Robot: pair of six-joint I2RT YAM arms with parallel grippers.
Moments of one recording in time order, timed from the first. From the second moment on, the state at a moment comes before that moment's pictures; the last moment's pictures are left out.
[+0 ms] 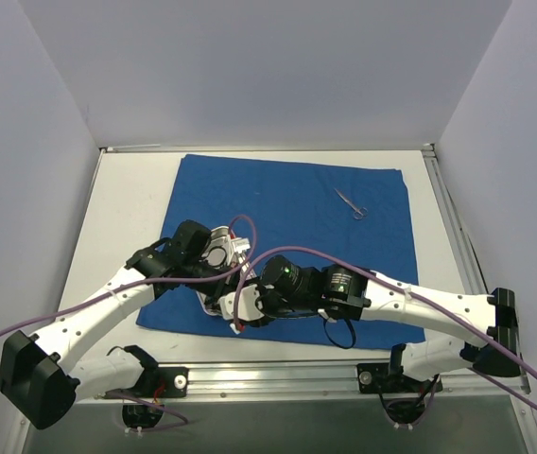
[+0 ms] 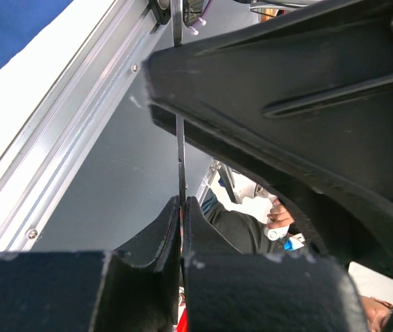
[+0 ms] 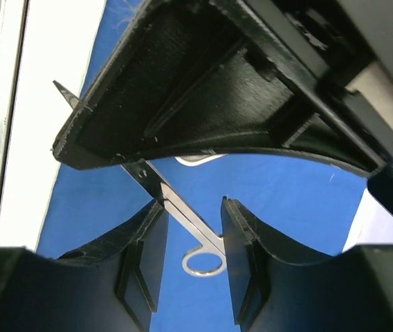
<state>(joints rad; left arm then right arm) -0.65 1.14 0.89 -0.70 0.97 -0.61 1.26 1.30 1.16 -0.65 0.04 -0.75</state>
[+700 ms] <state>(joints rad) -0.36 1.05 0.95 -0.66 0.66 -0.59 0.96 1.30 1.10 -0.56 0.10 -0.63</state>
